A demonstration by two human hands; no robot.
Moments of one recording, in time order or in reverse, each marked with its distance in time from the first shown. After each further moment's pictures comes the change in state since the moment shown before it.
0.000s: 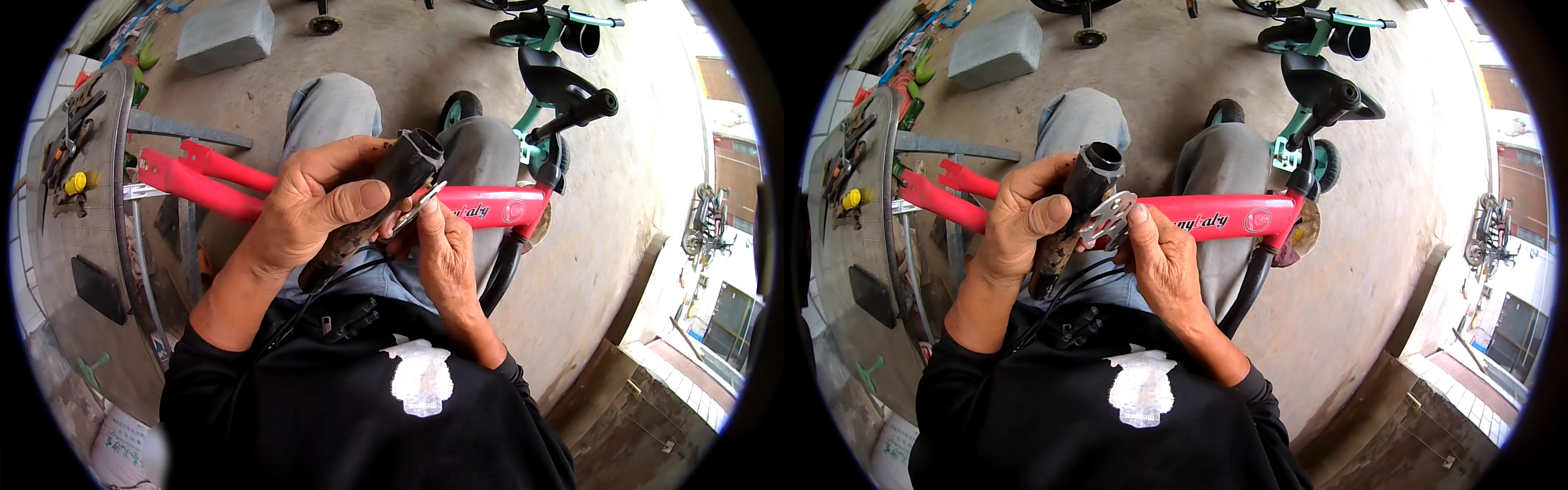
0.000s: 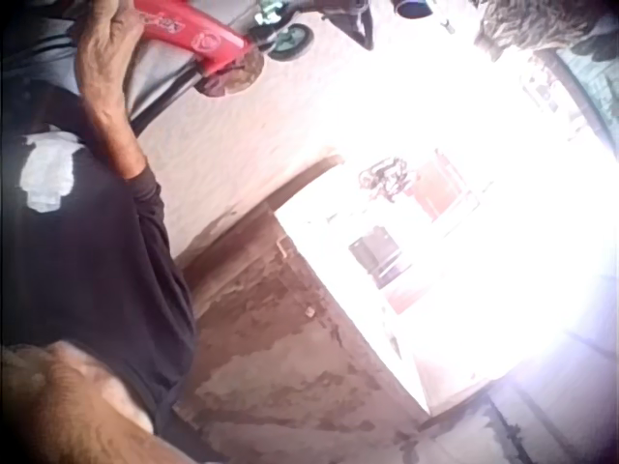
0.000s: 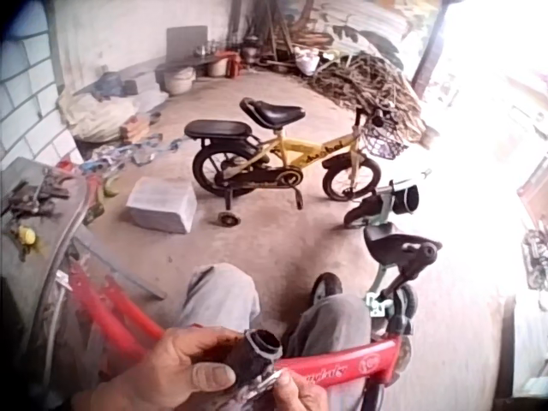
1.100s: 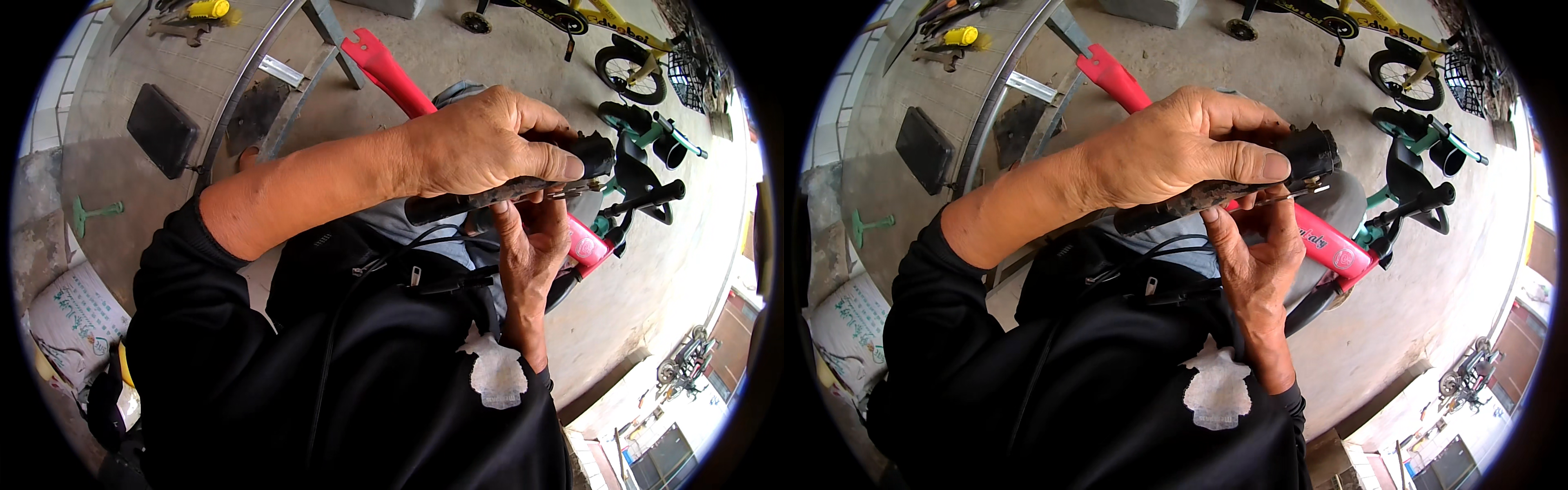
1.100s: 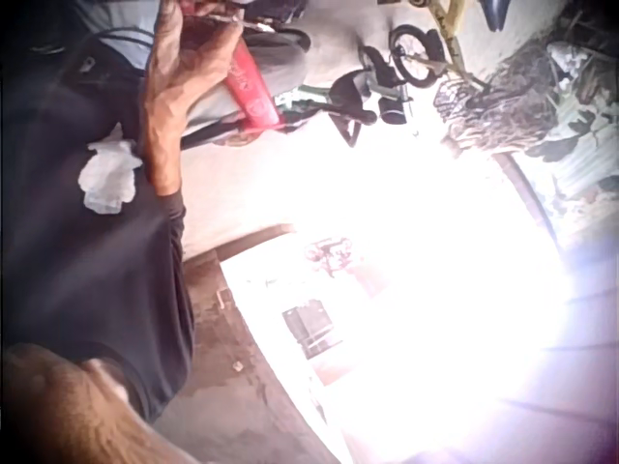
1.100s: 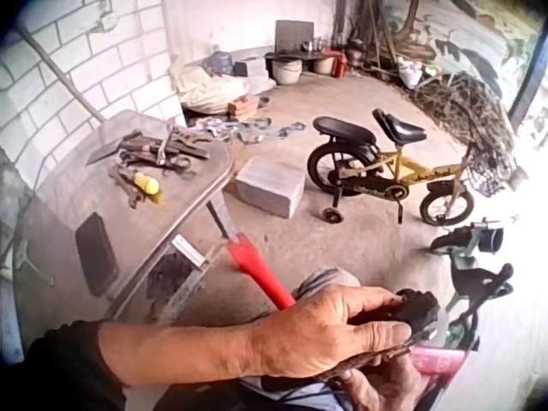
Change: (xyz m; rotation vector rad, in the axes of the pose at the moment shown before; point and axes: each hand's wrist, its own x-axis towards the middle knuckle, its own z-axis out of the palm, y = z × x) left_hand -0.036 0.051 -0.020 0.148 0.033 -0.020; right_hand -0.008 -0.028 0.064 -0.300 -0.032 -0.348
